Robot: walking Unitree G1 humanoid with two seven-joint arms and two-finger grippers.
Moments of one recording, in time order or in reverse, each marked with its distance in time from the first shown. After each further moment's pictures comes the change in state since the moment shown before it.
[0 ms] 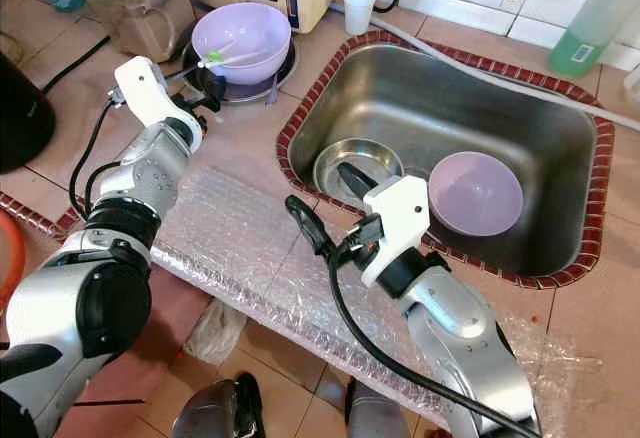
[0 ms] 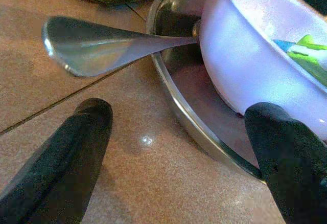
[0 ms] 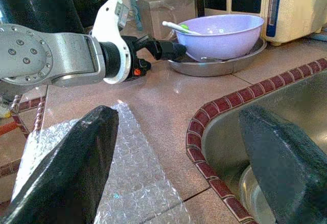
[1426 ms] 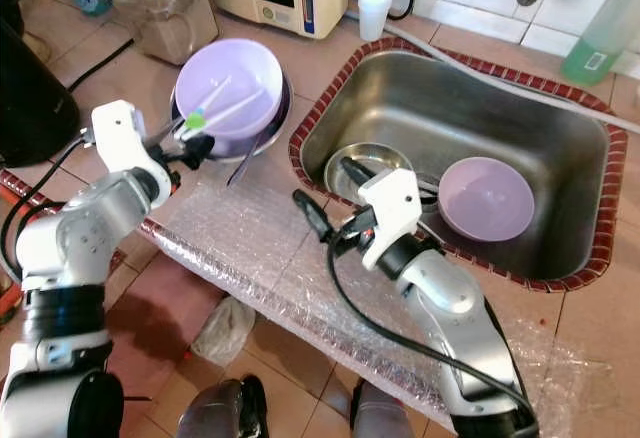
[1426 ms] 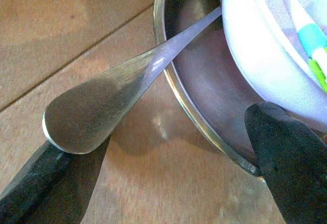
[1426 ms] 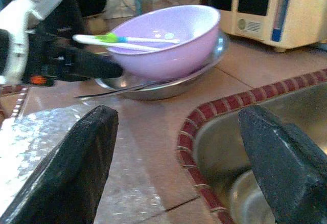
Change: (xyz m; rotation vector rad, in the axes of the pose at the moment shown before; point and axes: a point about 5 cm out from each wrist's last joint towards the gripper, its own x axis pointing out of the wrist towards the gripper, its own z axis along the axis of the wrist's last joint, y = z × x) left arm -0.077 0.030 -0.011 0.137 0.218 -0.016; right arm 0.014 -0.024 -0.018 -0.086 0.019 -0.021
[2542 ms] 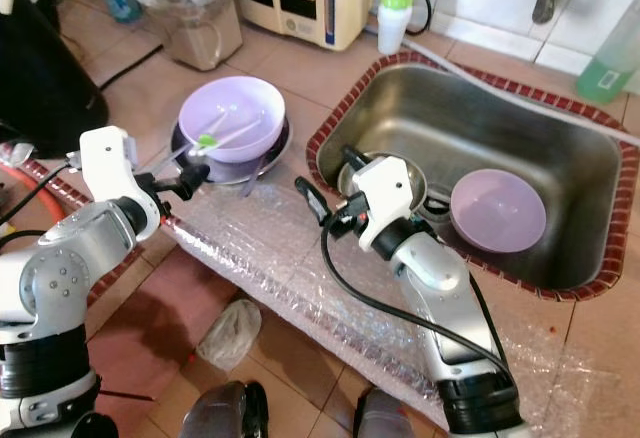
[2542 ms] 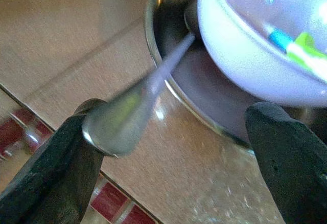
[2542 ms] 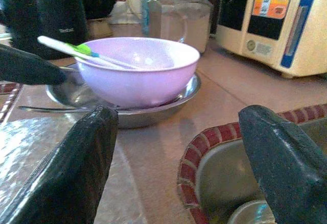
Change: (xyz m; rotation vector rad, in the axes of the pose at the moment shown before) left arm -0.037 0.000 -0.011 0.061 0.023 0.017; right arm 0.022 -0.014 -0.012 -0.069 -0.009 -0.024
